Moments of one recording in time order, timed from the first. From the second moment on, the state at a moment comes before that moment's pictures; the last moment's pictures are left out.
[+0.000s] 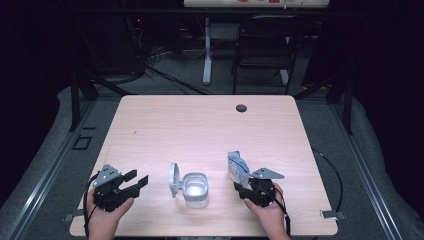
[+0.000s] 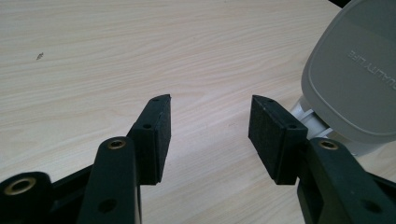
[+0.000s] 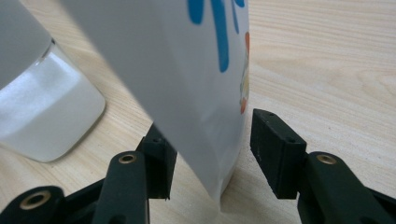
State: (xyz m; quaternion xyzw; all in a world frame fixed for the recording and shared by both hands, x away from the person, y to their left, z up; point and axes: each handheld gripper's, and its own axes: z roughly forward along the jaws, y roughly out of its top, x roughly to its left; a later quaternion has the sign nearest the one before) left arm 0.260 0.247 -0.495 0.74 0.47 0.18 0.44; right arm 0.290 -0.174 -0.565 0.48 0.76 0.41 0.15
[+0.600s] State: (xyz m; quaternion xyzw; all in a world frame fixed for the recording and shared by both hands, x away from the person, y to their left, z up) left arm 0.260 0.245 -0.495 0.74 0.47 0.18 0.44; right arm 0.279 -0.180 -0.557 0.47 0.75 0.43 0.15
